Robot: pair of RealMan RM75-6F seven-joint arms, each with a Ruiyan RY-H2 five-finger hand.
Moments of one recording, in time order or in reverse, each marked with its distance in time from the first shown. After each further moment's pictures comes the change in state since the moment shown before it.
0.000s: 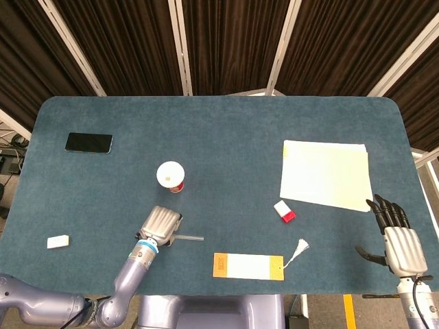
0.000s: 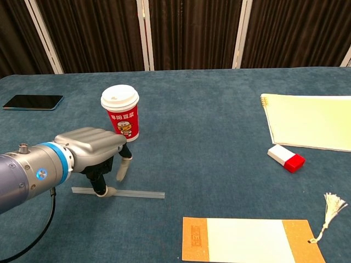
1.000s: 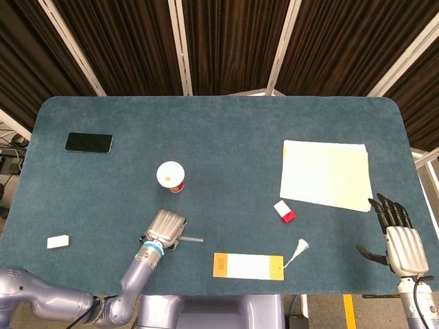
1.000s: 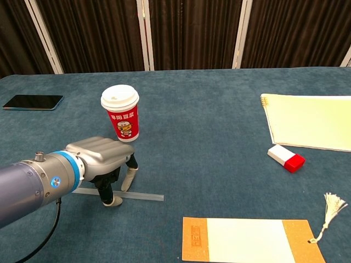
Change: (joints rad) left arm -0.073 -0.040 0.035 0.044 -0.080 0.002 -0.026; right arm -0.005 -0.007 0.008 0.000 0.003 0.011 -0.004
